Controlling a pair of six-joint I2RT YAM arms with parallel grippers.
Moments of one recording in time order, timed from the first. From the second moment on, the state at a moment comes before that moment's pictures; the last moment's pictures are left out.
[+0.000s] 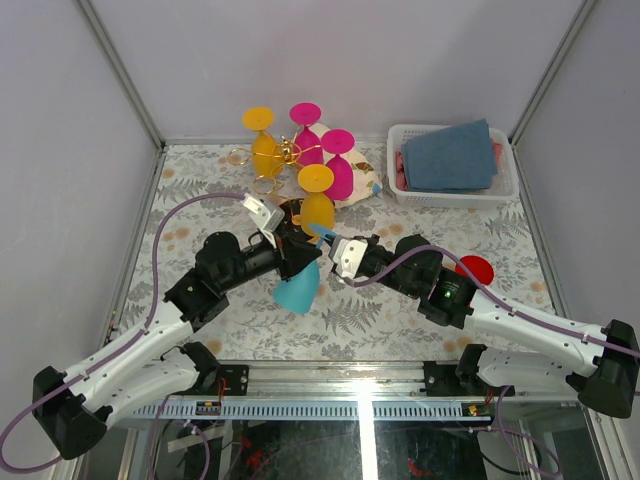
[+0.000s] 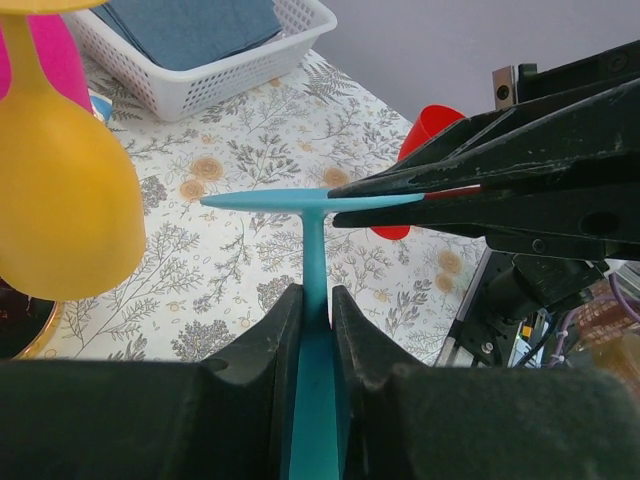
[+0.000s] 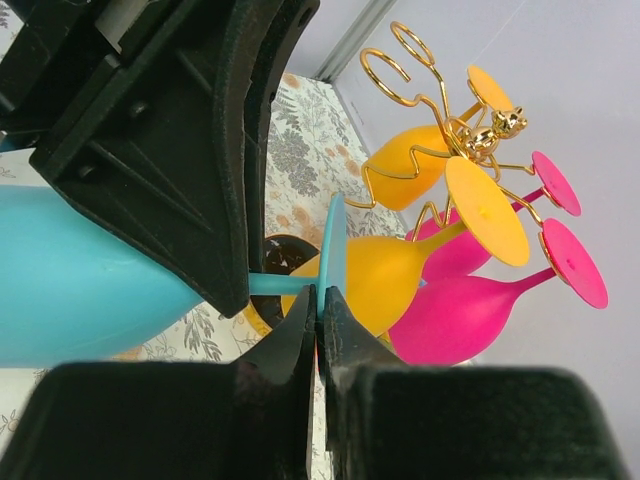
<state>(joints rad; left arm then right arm) -0.72 0.85 0.66 0.12 0.32 -0.35 1.04 1.04 0.81 0.17 0.00 -0.62</state>
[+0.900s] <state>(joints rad) -0.73 0.45 0.48 0.06 0.06 -0.25 1.05 1.00 0.68 0.17 0.04 -0.51</state>
